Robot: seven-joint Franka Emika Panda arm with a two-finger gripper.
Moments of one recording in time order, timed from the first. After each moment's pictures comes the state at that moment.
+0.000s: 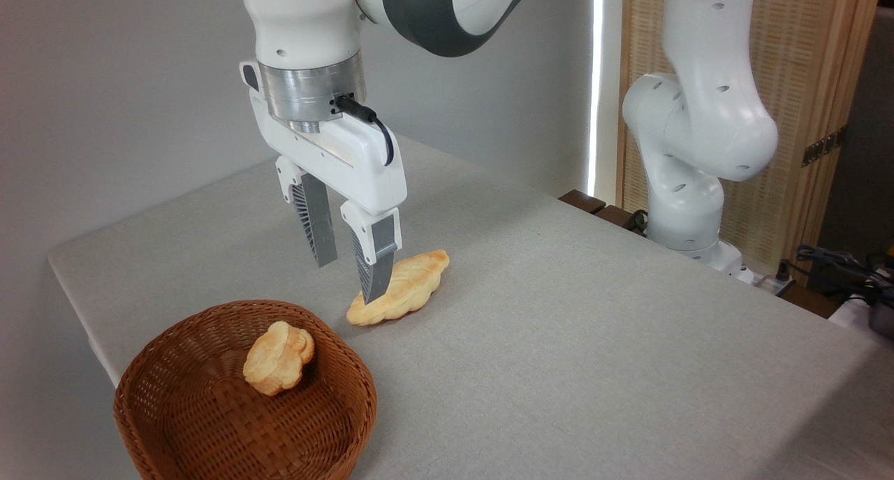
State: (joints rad) arm -0.25 0.00 0.21 -1.77 -0.09 1.81 0.72
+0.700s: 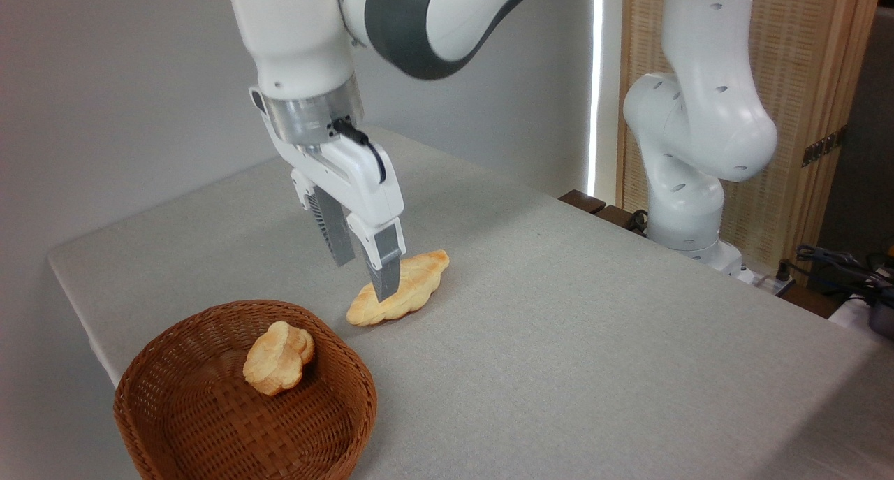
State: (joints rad) arm -0.27 0.01 0.16 -1.85 -0.09 1.78 0.72
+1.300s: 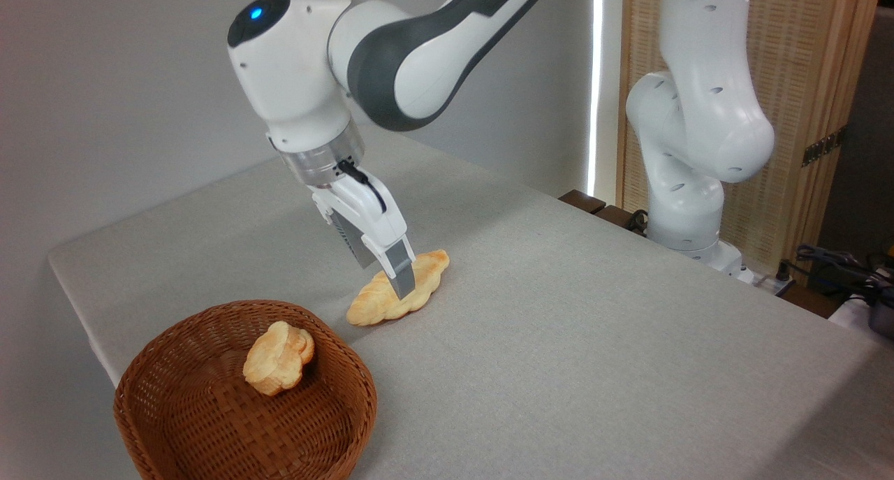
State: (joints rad) arm -0.34 0.04 0.13 -1.95 -0.13 1.78 0.64
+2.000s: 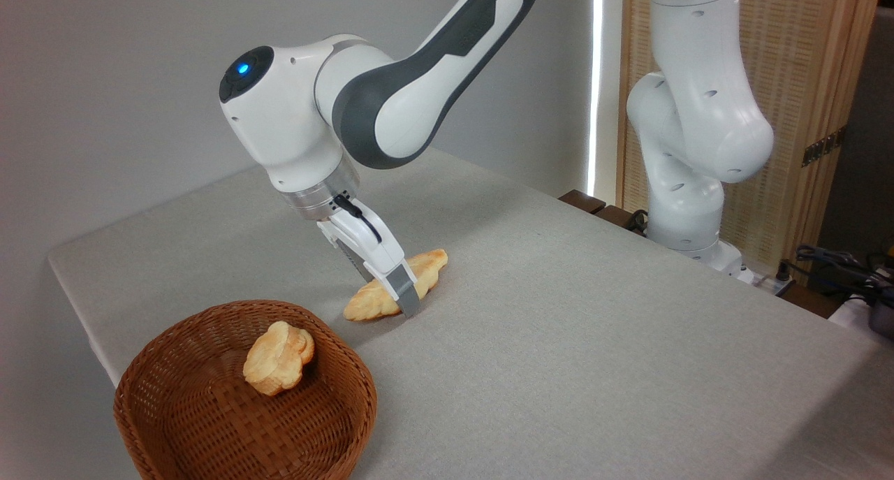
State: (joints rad) arm -0.35 0.12 0.12 -1.95 -0.13 1.78 0.64
